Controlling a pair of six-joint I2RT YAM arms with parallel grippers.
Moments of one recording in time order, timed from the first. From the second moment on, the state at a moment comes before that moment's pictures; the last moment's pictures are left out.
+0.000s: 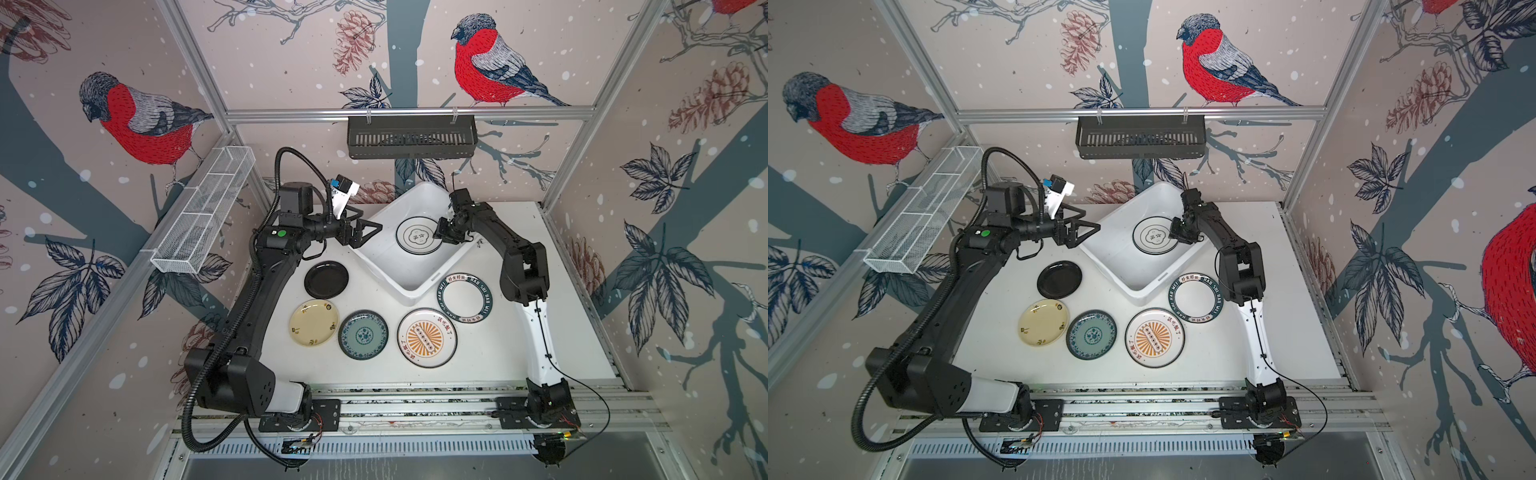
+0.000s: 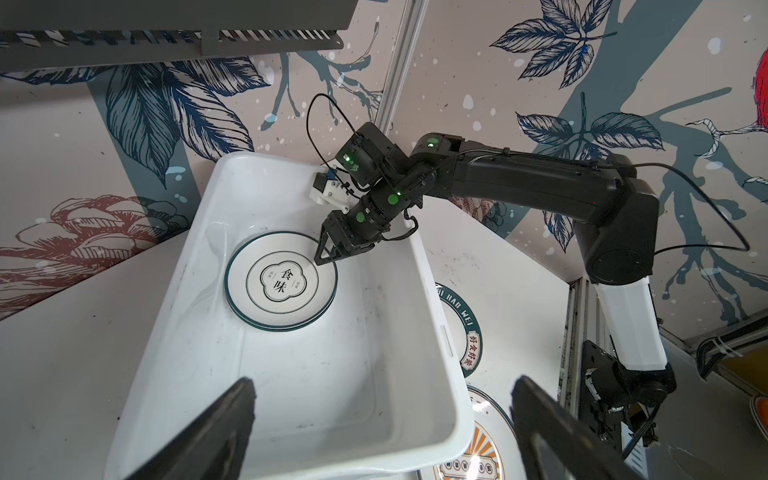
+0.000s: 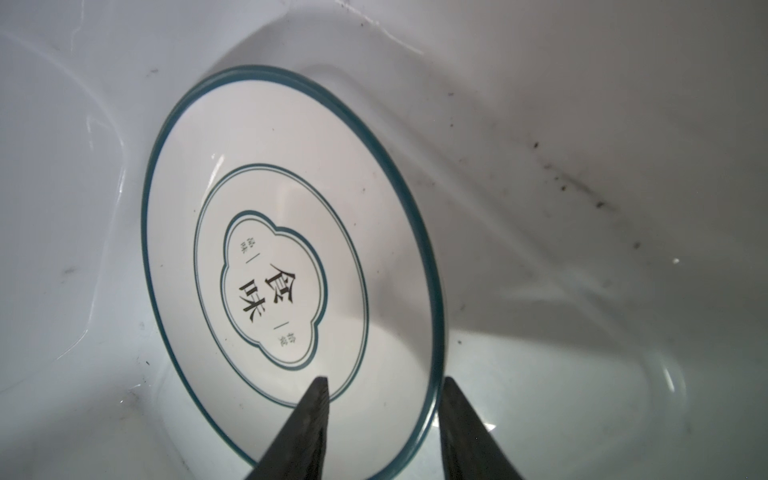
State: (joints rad) left arm -0.15 1.42 1.47 -0.54 0.87 0.11; right arm 0.31 2.48 2.23 -0.85 -0.29 0.49
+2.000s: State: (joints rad) left arm -0.15 1.44 1.50 -0.57 0.84 0.16; right arm -0.03 1.12 0.67 -0.37 -0.32 0.63
